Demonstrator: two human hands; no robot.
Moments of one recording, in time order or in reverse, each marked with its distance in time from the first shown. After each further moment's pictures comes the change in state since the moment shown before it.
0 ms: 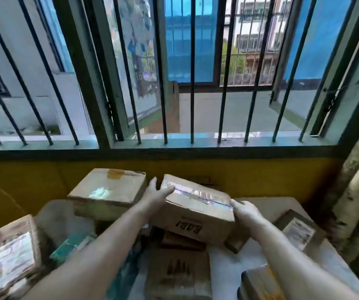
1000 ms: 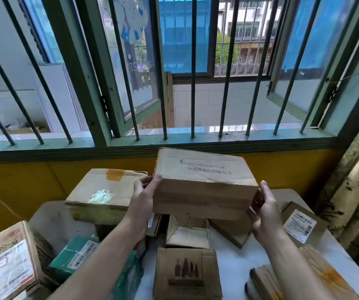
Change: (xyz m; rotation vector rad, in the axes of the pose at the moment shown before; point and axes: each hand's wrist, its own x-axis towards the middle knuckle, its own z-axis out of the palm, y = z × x) left_hand -0.045 -0.001 -0.031 -0.518 -0.053 0.157; right_hand -0.049 -0.010 -0.001 1.033 0.117 -0.096
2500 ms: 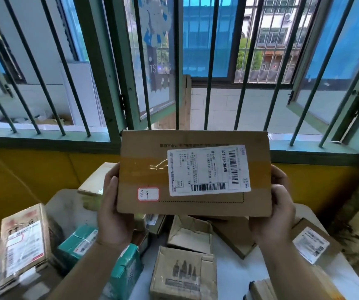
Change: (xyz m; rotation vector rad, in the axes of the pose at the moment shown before) left_hand -0.047 0.006 -0.026 -0.425 0.046 0.546; right_hand -0.058 -0.042 0.035 0.174 -0.455 -0.382
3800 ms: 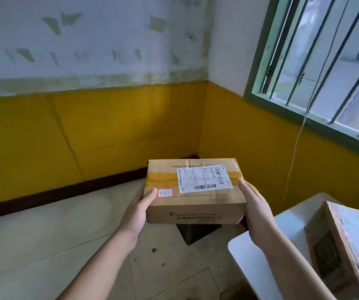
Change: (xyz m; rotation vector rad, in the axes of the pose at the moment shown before) left_hand -0.337 0.364 -0.524 0.506 0.990 -0.131; right_hand -0.426 0.314 0.512 -0.496 -0.957 0.846
